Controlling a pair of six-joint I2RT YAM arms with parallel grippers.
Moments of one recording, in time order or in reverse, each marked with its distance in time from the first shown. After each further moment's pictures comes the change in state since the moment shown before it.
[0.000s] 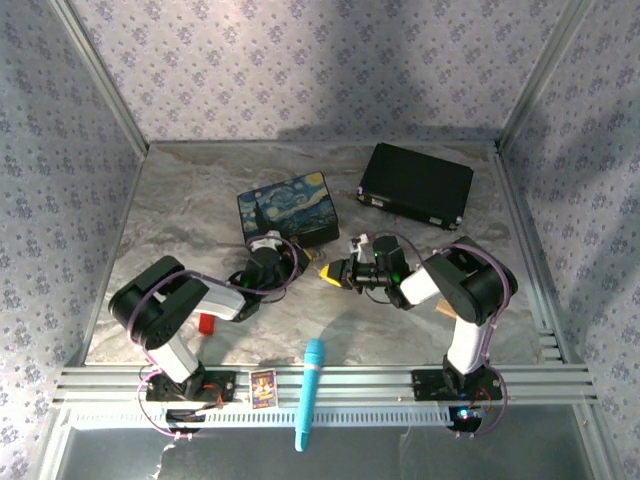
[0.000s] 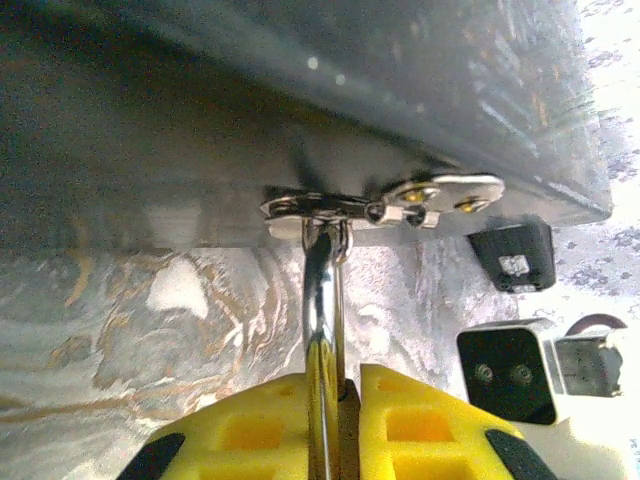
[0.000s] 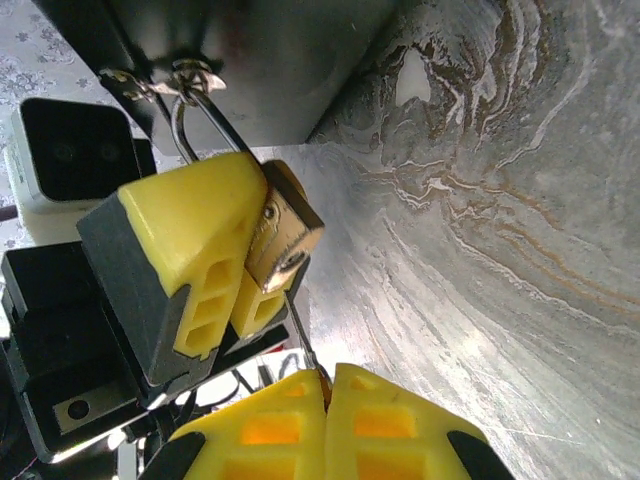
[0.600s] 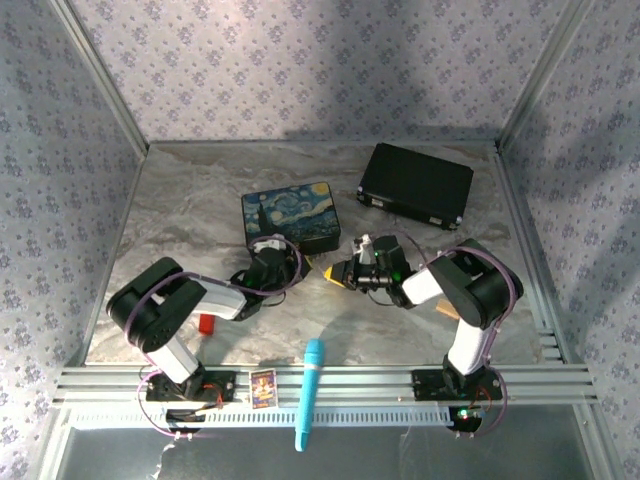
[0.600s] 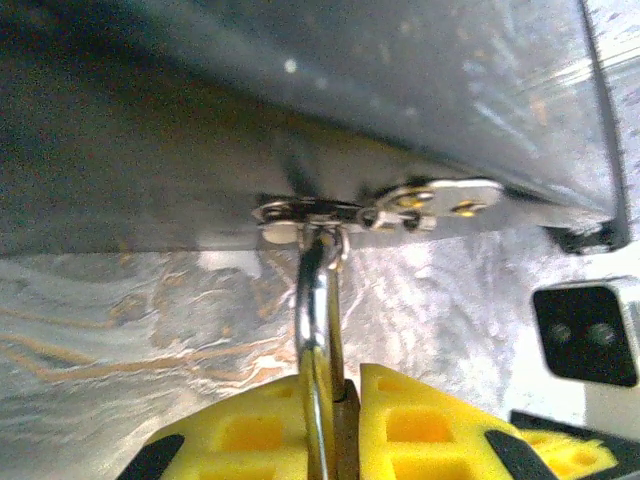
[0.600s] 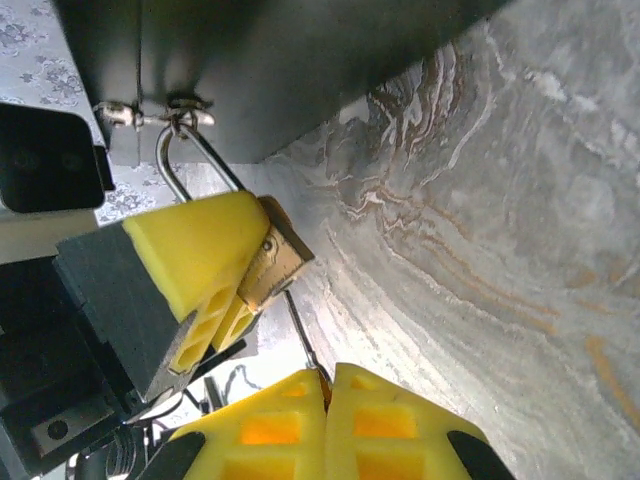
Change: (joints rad) left arm -0.009 0.014 0.017 -0.058 0.004 0.090; right arm -0.008 -0.043 -0.011 -0.111 0.057 -0.132
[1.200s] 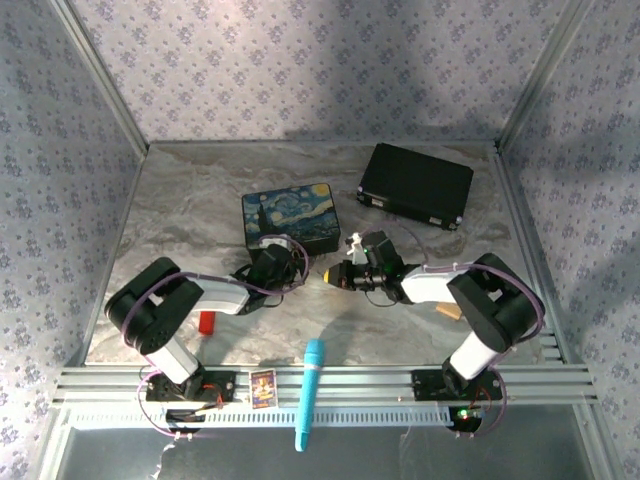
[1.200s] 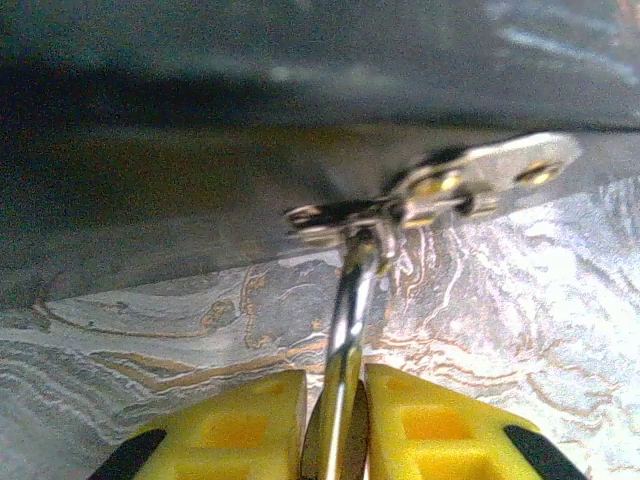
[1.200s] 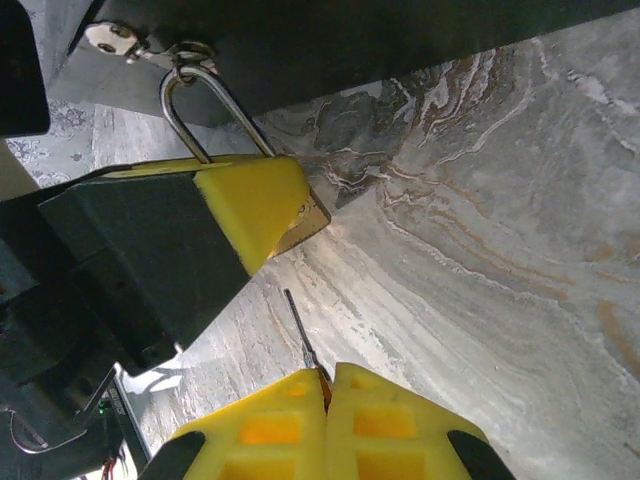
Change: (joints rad) left arm -0.013 -0.023 0.079 -0.276 -0.078 0.270; right arm 0.077 -0.163 0.095 -0.430 0.164 -0.275
